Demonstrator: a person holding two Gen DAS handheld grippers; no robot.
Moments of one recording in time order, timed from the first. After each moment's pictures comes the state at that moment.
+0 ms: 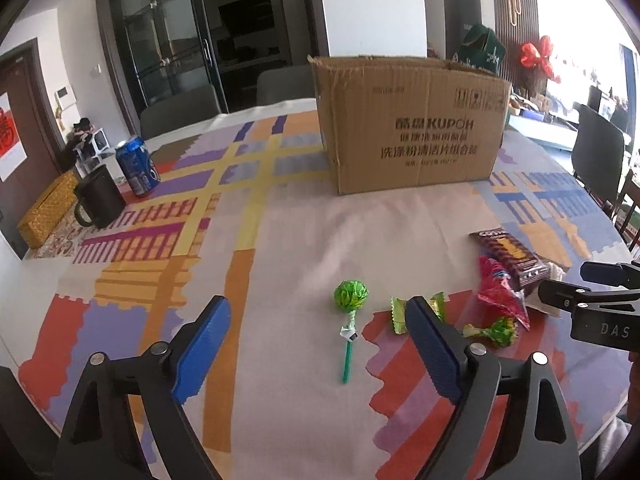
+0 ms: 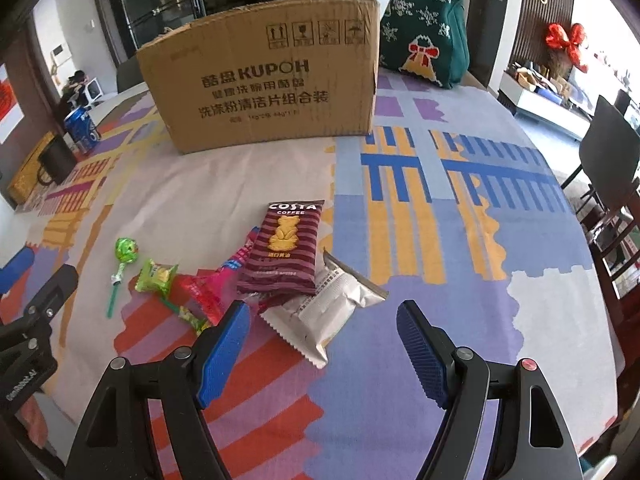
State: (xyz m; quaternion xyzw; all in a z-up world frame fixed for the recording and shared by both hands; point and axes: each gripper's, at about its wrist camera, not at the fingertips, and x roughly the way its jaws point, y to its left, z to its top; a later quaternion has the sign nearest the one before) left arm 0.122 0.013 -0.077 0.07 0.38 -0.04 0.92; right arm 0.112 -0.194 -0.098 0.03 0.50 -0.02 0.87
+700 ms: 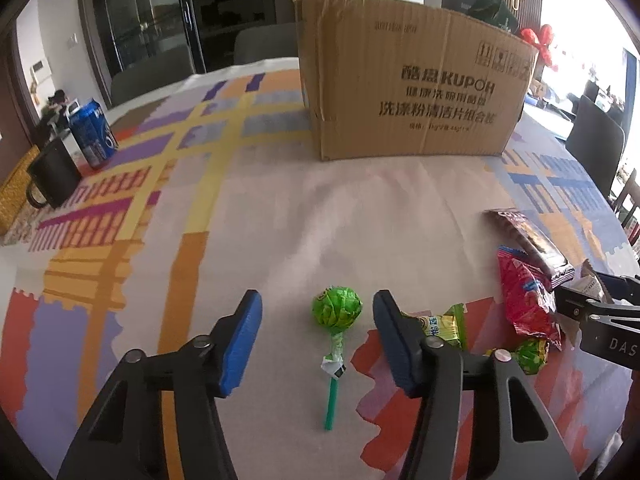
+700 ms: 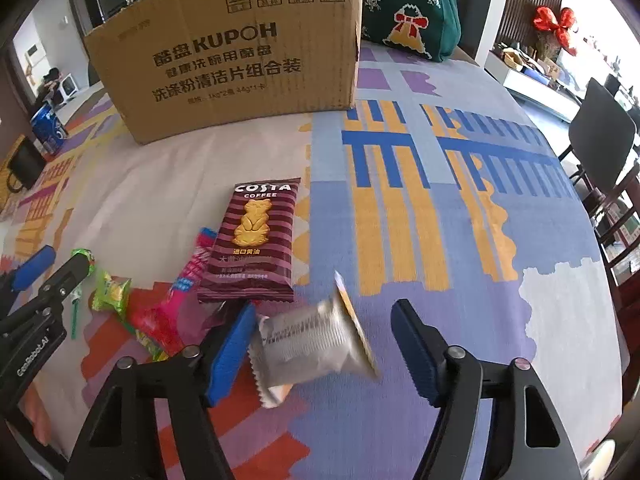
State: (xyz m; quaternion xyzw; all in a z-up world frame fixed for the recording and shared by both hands) left arm 0.173 0.008 -0.119 0.05 0.44 -0.07 0.89; right arm 0.137 -0.199 -0.126 0.03 0.53 -0.05 0.85
